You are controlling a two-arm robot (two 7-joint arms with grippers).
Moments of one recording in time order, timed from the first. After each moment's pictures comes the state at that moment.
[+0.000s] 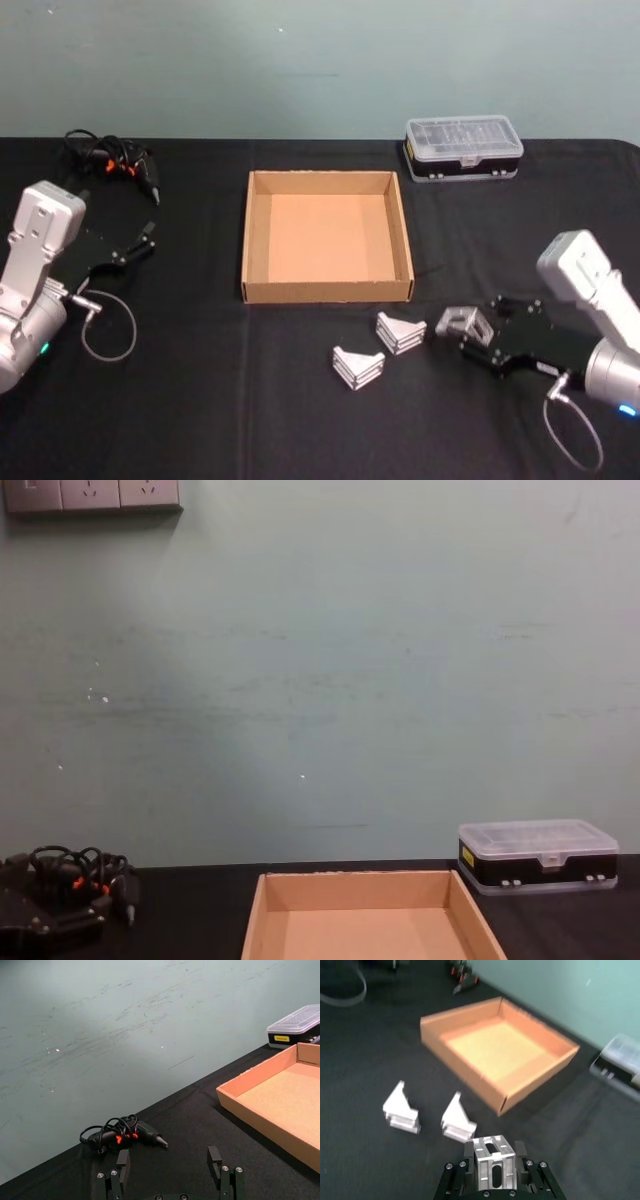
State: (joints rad) left arm -0.20 0.60 0.45 -1.41 -0.25 -0.12 0.03; right arm 0.03 0.74 -0.35 -1.72 0.28 0.20 0.43
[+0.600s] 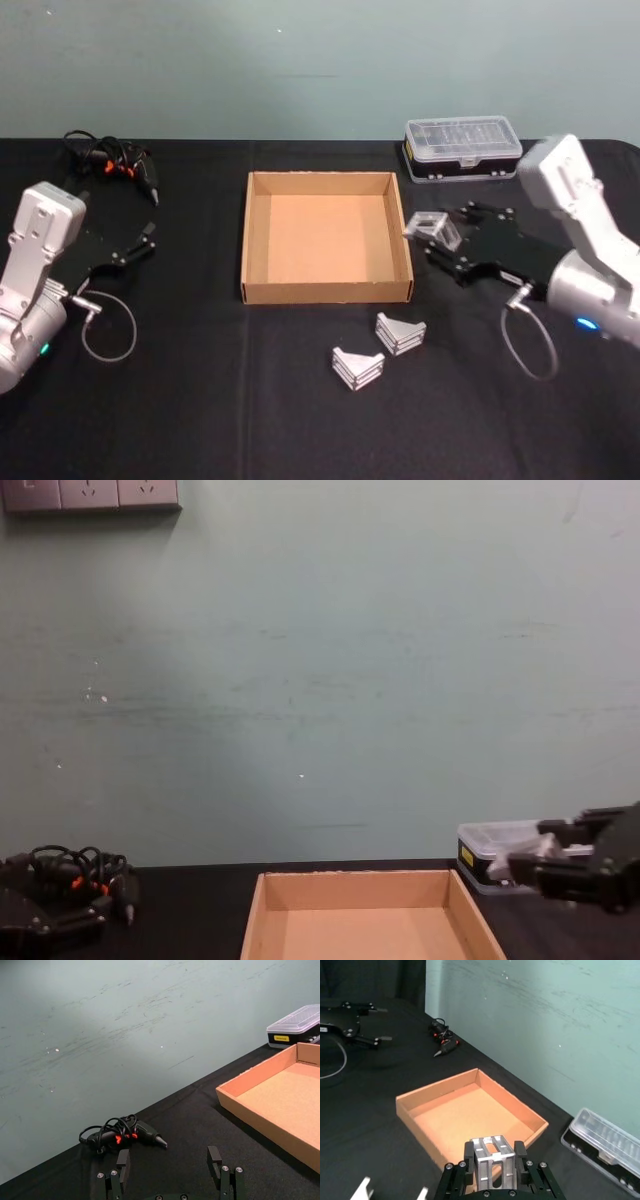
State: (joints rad) left arm -0.20 0.60 0.45 -1.41 -0.25 -0.12 0.03; right arm 0.20 0.60 -0.35 -1.70 0.24 0.21 0.43
